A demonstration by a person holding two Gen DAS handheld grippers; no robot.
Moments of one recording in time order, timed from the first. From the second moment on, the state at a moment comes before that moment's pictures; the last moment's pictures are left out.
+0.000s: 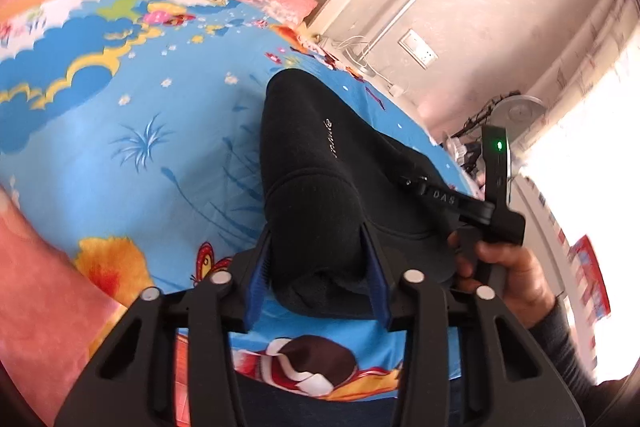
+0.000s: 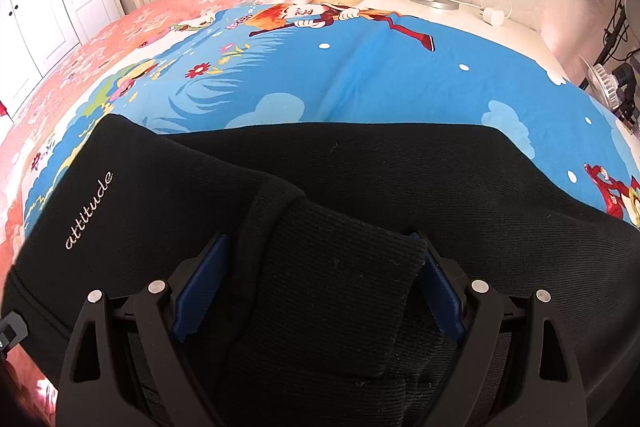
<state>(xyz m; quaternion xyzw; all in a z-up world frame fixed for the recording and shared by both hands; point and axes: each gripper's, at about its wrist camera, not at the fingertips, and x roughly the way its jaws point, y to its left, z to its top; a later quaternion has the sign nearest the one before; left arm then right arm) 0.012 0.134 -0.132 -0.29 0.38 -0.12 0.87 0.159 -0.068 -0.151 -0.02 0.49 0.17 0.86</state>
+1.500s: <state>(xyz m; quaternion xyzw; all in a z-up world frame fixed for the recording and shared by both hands) 0.012 0.089 -0.086 -0.22 0.37 -0.05 0.90 0.187 0.097 -0.068 -0.08 0.63 0.32 0.70</state>
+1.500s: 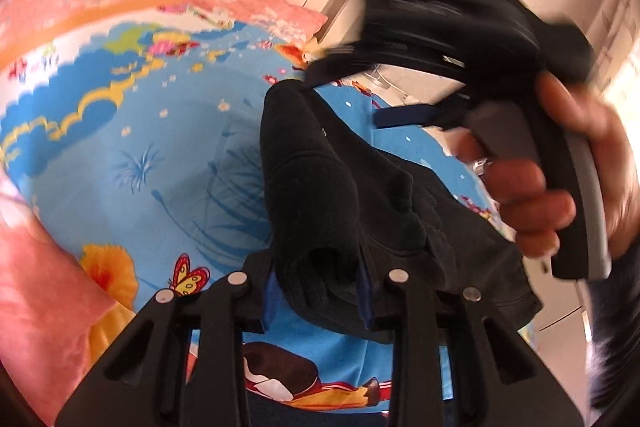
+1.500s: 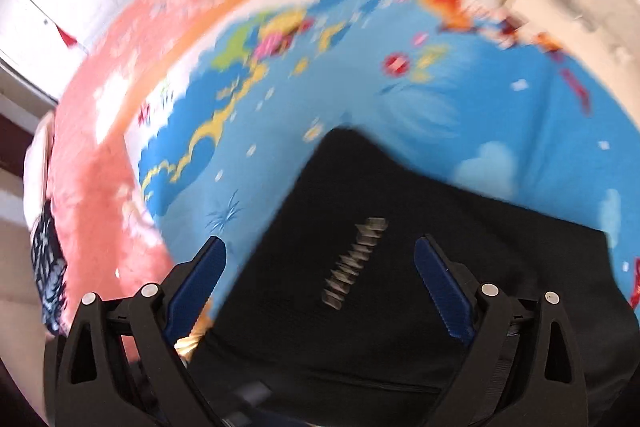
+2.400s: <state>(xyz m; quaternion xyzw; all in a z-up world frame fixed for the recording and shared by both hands) -0.014 -0.354 0.010 0.31 0.21 -0.23 0.90 0.165 -0.423 -0.057 0.25 0.55 0.24 0.76</state>
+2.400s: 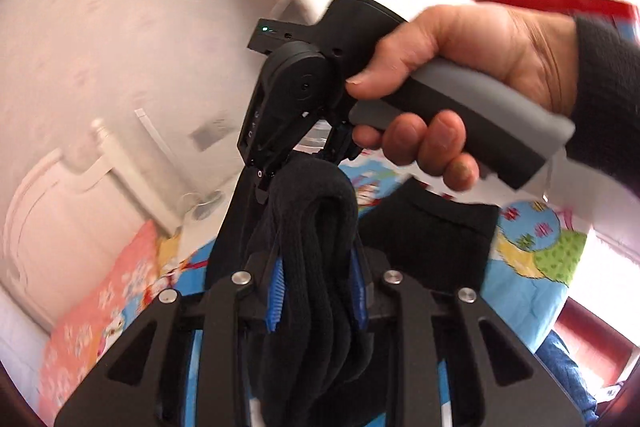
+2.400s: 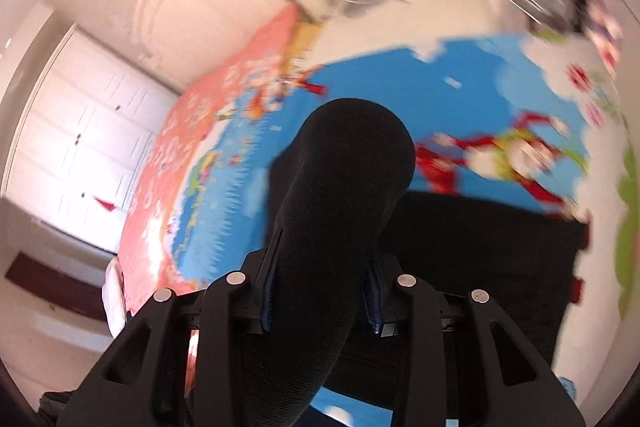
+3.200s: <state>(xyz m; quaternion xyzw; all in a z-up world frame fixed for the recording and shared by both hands) -0.055 -0.399 -0.151 0.48 0.13 -0.20 0.84 0.177 -0.436 -0.115 0.19 0.60 0.21 0.75</state>
